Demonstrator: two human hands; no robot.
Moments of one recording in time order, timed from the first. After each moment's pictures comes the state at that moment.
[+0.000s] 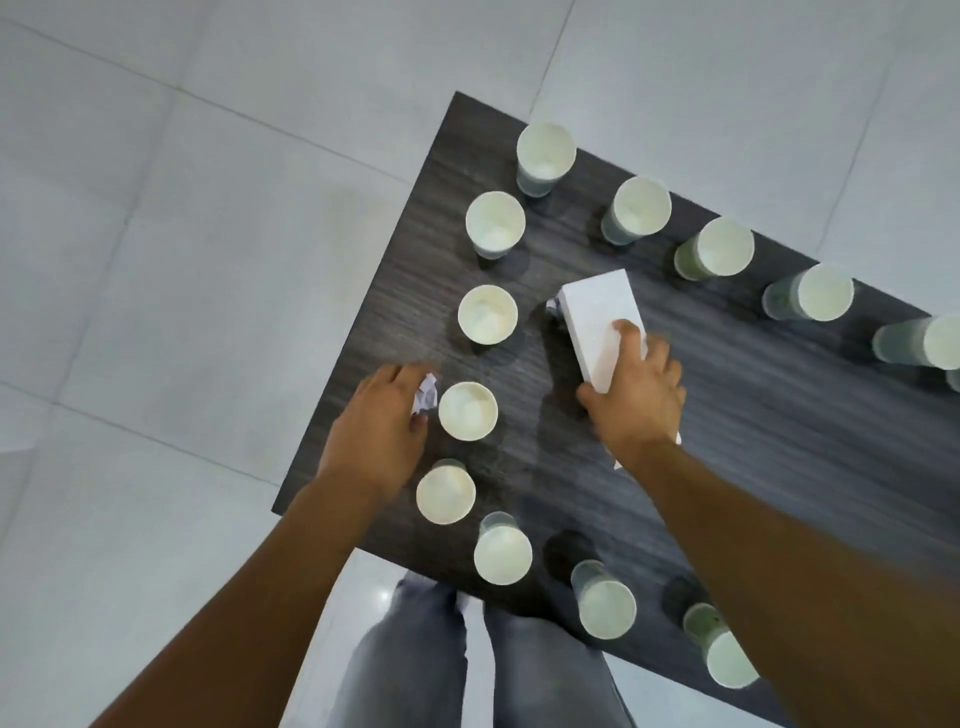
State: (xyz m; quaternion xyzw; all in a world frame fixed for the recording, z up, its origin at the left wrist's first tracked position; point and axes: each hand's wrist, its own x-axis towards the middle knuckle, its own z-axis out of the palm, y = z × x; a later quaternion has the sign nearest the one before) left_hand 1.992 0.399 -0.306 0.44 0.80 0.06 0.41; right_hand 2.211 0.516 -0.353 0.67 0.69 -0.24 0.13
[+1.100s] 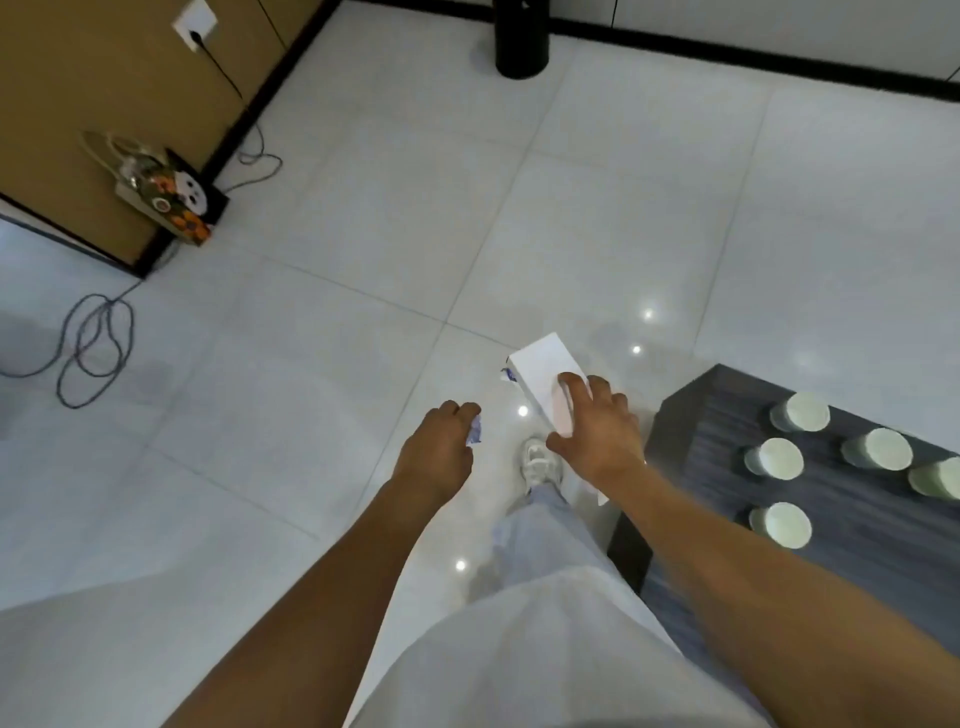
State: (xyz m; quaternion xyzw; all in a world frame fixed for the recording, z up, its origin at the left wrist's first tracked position) left_hand 1.537 0.382 -0.096 0.53 0.79 0.06 0.31; right_hand 1.711 0.489 -0.141 0.51 0.81 -0.26 0.07
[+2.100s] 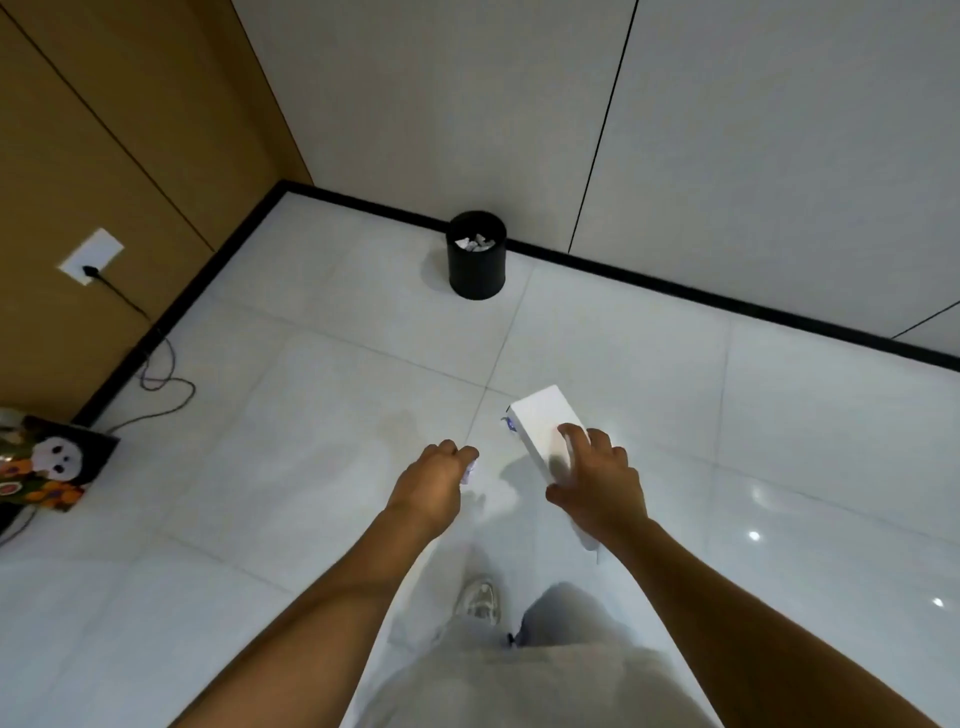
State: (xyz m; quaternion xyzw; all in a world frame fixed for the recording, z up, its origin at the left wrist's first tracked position) left_hand 1.216 1.088 -0.089 0.61 0.75 0.03 0.26; right_hand 1.422 1.171 -0.094 0.56 0.79 -0.23 0.04
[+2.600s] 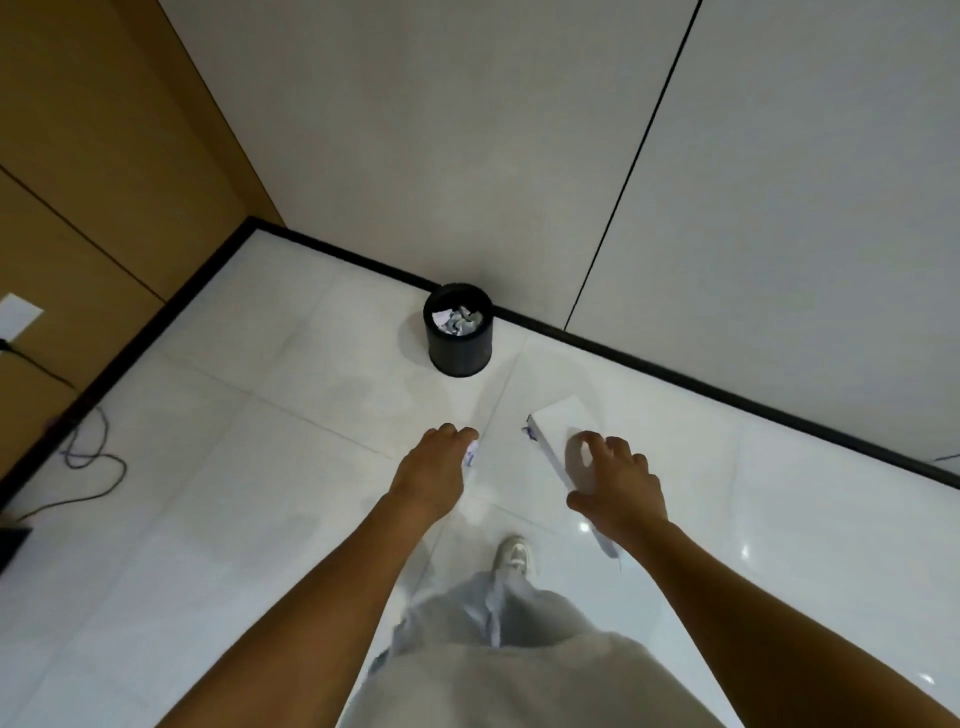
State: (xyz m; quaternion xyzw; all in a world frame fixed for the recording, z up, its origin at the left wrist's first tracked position) left_hand 1.126 1.459 -0.107 0.56 0.77 0.08 0.28; right_hand 1.350 1.541 -0.105 0.56 0.80 -0.22 0.09
